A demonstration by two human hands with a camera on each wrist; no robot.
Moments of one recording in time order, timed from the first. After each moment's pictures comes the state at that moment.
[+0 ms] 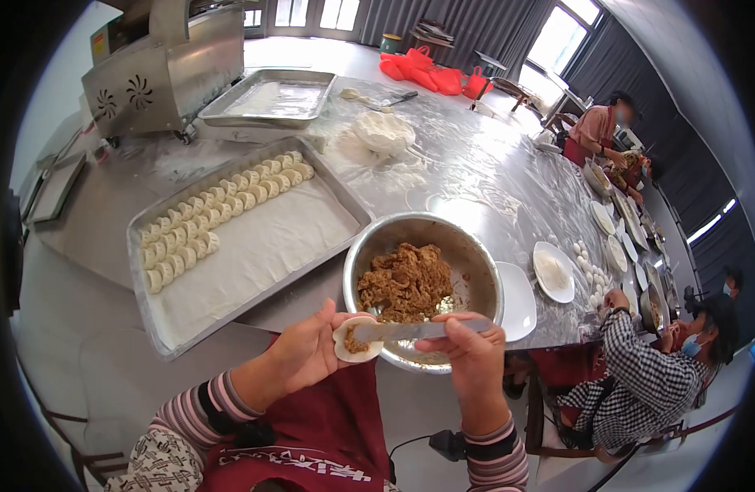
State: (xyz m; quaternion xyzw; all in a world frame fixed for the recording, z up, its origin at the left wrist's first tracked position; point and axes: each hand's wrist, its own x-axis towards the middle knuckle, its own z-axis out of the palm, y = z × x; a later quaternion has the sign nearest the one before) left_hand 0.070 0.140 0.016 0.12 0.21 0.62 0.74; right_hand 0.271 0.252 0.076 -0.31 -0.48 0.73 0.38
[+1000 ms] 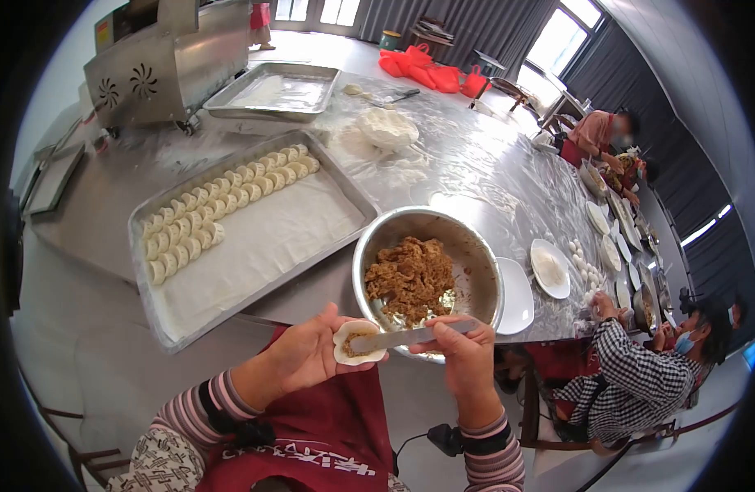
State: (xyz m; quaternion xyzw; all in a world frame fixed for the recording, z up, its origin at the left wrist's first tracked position) left_hand 0.063 0.121 0.008 0.13 0.16 0.59 0.78; right_hand 0.273 0.242 0.055 -0.31 -0.51 0.72 0.35
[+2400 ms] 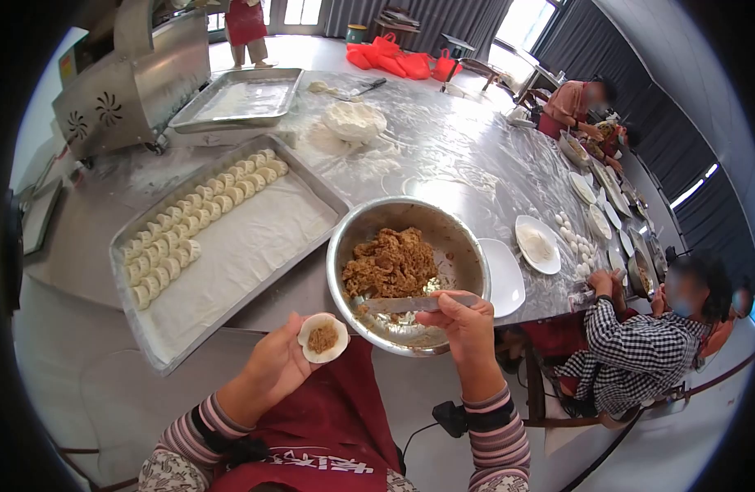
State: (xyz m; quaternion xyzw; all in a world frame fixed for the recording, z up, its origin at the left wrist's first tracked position) left_hand 0.065 0.109 -0.003 0.09 0.26 0.67 0.69; right_hand 0.284 0.278 0.038 -0.35 -0.47 0.71 0.40
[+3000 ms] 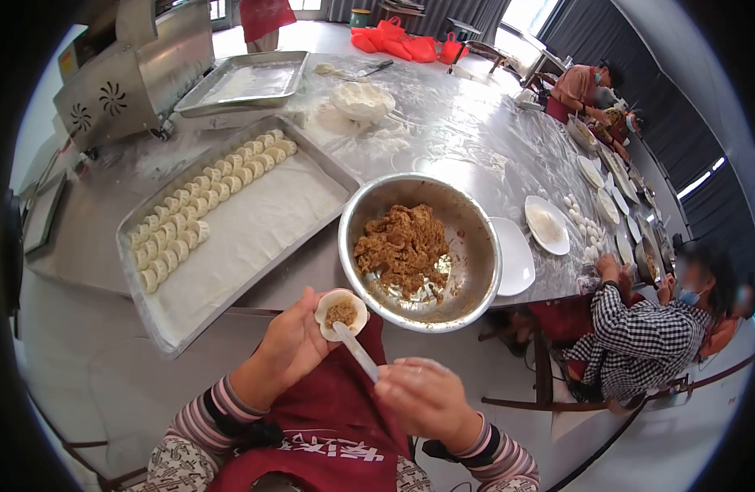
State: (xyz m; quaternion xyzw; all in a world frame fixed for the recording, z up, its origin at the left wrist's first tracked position) left_hand 0.071 0.113 0.005 0.09 0.25 0.66 0.70; right_hand 0.281 0.166 0.058 -0.04 -0.92 0.15 0.35
